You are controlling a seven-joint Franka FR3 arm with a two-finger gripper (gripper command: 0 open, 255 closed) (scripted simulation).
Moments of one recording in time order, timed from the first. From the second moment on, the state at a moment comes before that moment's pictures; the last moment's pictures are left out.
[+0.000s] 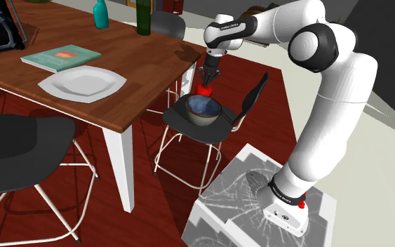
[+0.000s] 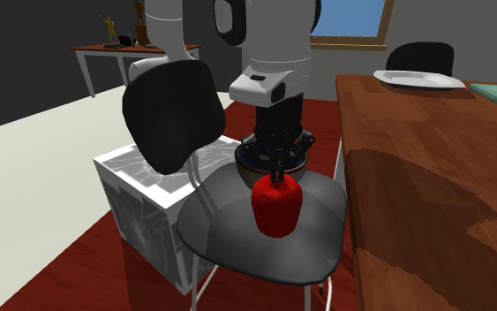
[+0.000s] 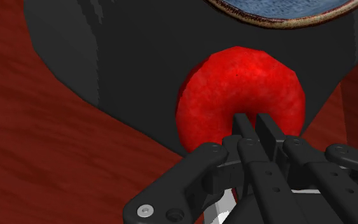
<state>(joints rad) -0.23 0.29 -0.12 -1.74 0.11 2.01 0.36</state>
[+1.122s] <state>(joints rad) -0.23 0.26 -0.13 -1.65 0.10 1.89 0.37</state>
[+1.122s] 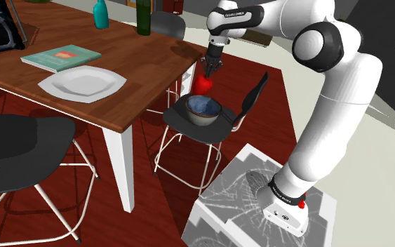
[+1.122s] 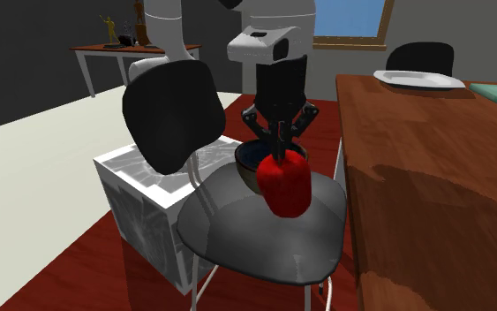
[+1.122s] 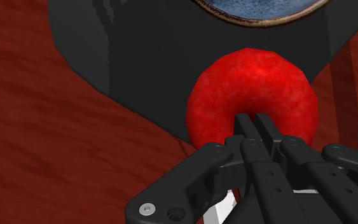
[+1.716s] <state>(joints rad) -0.24 0.25 -0.13 -1.54 0.10 1.77 0.38</state>
